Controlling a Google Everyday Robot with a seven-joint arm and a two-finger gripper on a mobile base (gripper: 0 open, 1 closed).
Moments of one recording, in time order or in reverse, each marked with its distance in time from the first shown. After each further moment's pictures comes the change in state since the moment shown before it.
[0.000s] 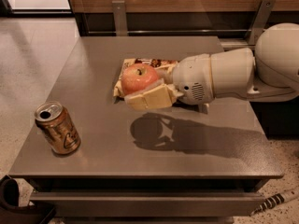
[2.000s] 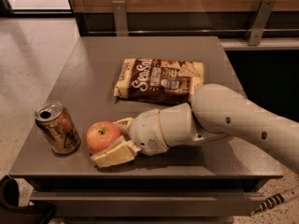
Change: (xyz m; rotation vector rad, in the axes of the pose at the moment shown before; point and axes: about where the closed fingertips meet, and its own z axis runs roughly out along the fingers) arm 0.094 0.069 0.107 -0.192 0.078 0.014
